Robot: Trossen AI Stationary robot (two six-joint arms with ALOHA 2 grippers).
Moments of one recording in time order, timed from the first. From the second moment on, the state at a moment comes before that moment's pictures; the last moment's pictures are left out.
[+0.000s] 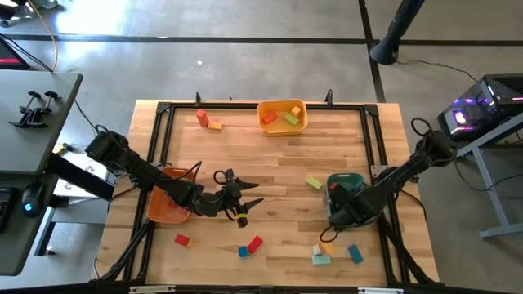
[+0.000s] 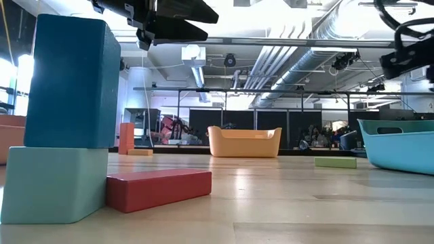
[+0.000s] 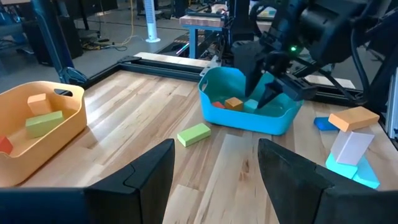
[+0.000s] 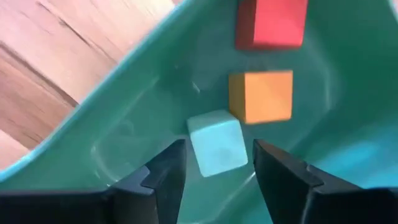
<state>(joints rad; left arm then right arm) -0.45 1.56 0.79 0.47 -0.75 -0.23 0.62 1.45 0.84 -1.09 0.14 1.32</state>
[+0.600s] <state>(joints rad) -0.45 1.56 0.79 0.49 -0.75 -0.28 0.95 1.29 0.84 -0.88 1.06 1.35</state>
